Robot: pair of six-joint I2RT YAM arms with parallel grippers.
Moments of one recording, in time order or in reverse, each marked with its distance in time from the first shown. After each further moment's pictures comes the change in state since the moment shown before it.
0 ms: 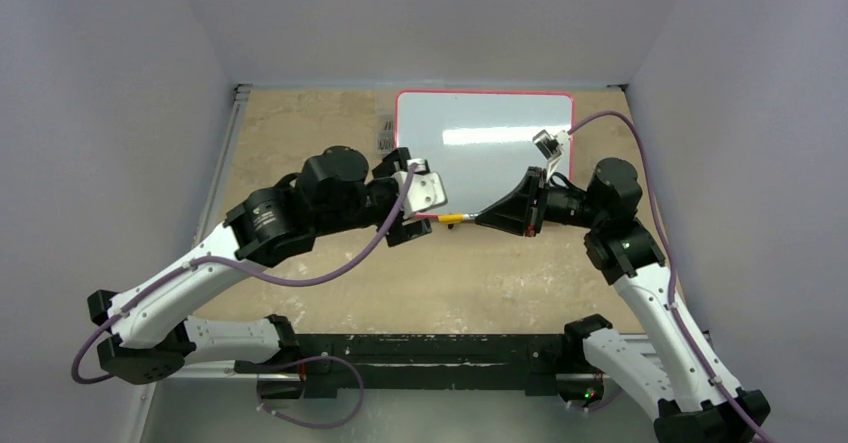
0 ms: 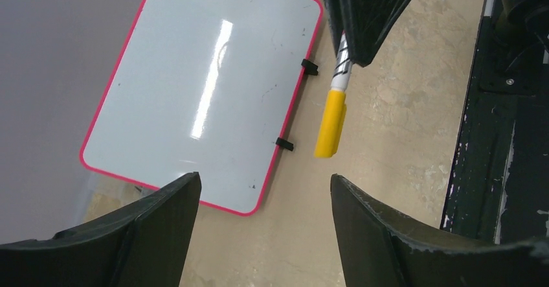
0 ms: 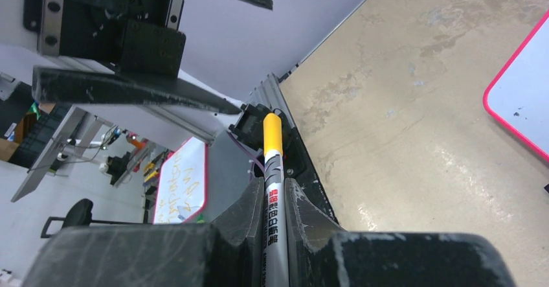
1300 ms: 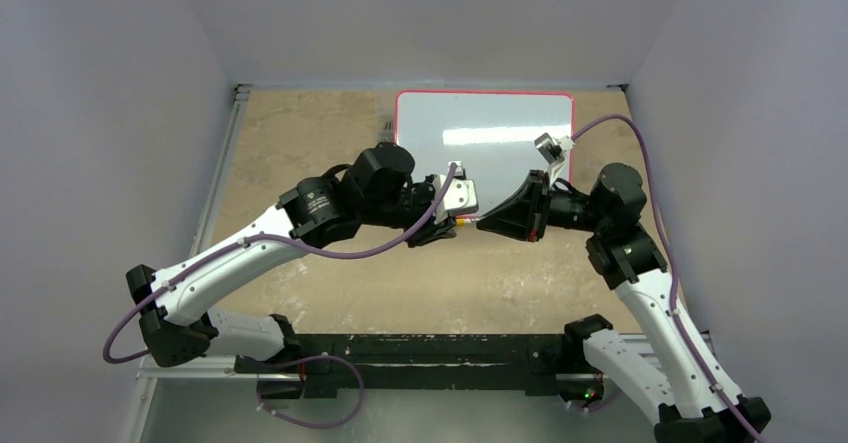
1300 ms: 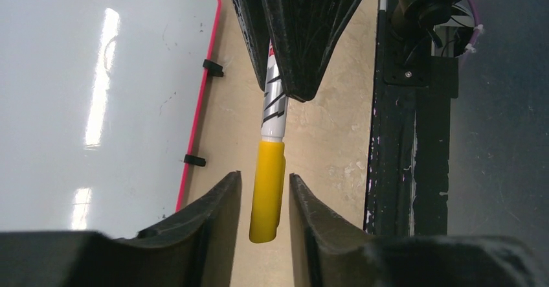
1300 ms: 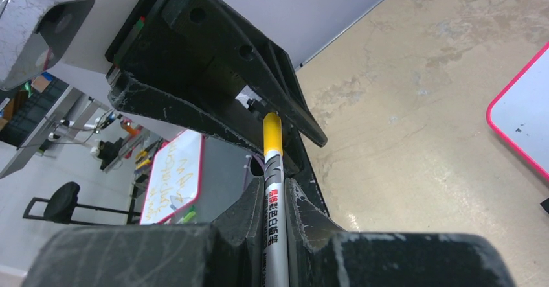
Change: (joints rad) left arm 0.040 0.120 -0.029 0.021 0.272 -0.114; right arm 0.000 -0.039 -0.019 0.038 -0.040 -0.034
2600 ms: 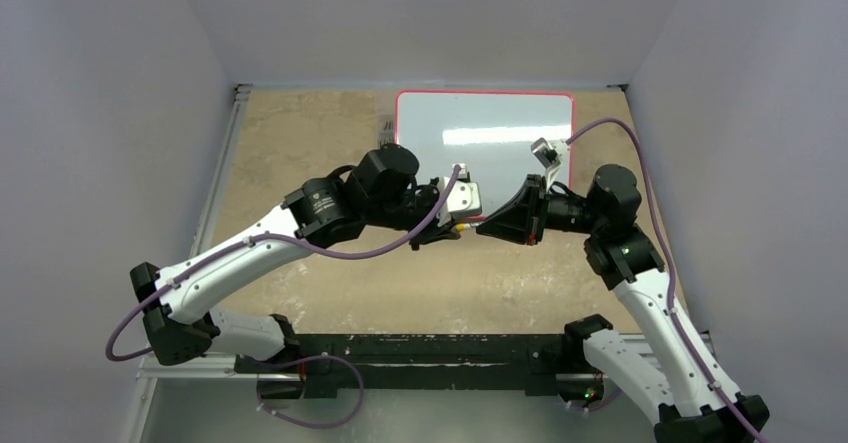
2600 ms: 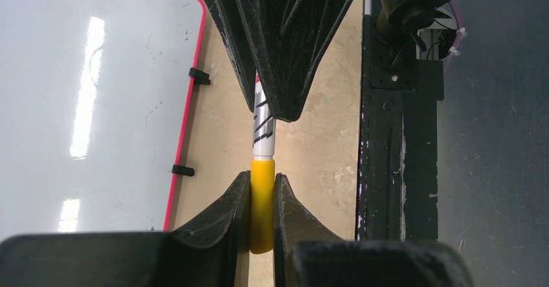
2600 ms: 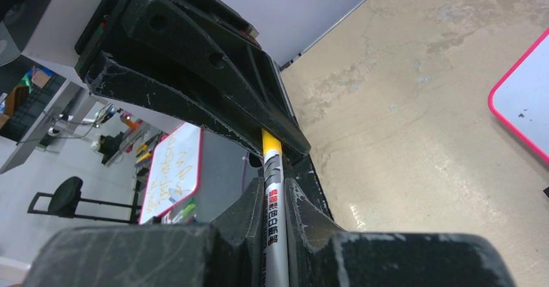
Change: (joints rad) left arm -0.005 0.013 -0.008 0.025 0.039 -0.017; right arm -0.001 0.000 -0.027 -0.031 -0.014 -0.033
